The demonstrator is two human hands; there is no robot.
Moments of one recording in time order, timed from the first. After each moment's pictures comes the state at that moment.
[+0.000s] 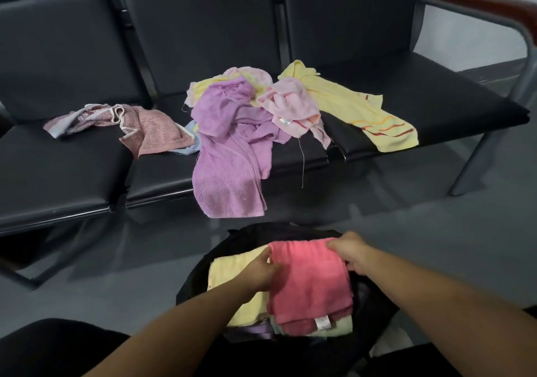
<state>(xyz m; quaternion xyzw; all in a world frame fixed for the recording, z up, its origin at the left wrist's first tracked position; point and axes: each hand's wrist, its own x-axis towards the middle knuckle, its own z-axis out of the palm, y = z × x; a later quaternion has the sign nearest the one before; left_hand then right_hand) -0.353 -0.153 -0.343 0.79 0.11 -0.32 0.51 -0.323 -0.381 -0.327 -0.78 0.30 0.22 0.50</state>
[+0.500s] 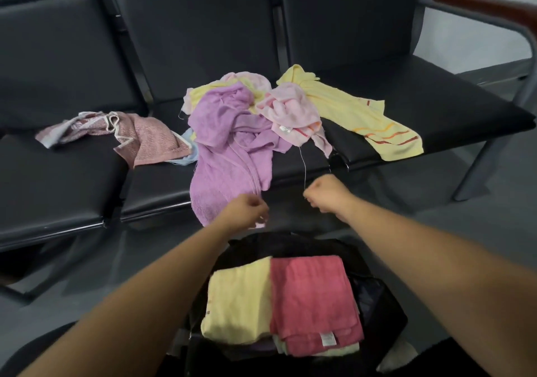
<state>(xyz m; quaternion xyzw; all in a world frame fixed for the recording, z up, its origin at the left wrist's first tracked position) -0.244 -0.133 -0.239 0.88 0.02 -0.20 0.44 -0.233 -0.344 -0.219 -0.87 0.13 0.14 0.45</state>
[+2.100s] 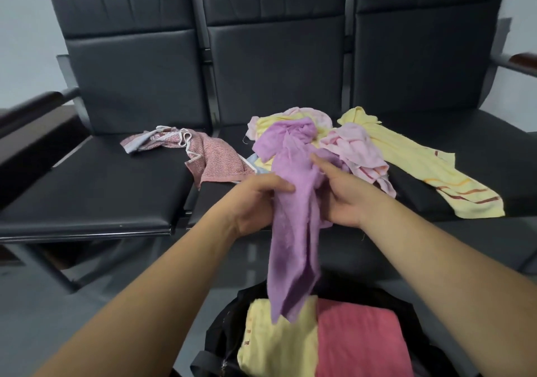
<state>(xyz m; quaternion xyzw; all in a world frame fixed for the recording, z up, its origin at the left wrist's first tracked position) -0.268 -0.054 -0.099 0.52 -0.05 -0.25 0.82 -0.229 -0.229 -0.105 -0.55 0.08 0.25 0.79</state>
